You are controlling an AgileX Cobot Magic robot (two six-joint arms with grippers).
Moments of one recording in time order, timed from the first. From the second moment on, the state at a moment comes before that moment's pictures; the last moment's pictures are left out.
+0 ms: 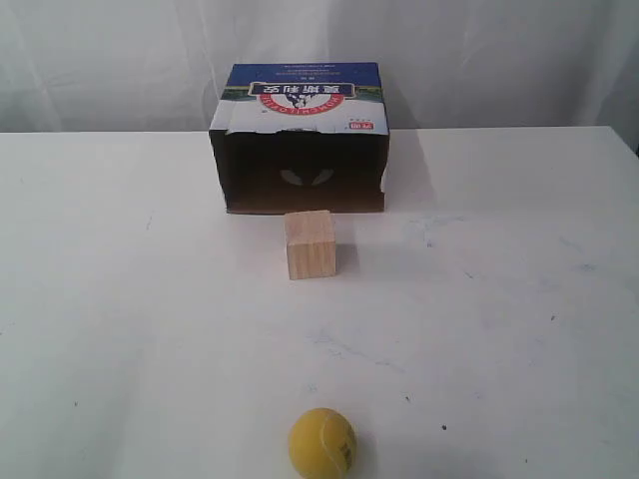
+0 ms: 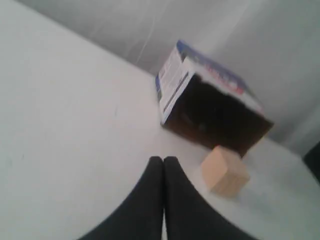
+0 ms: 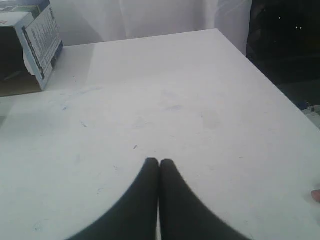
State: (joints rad) left arm -0.05 0.00 0.02 -0.34 0.11 -0.26; right arm -0.09 0.00 0.00 0.02 0.36 0.11
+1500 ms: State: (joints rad) left arm -0.55 1.32 -0.54 -1.66 0.66 1.41; right arm -0.09 0.00 0.00 0.02 0.36 0.11
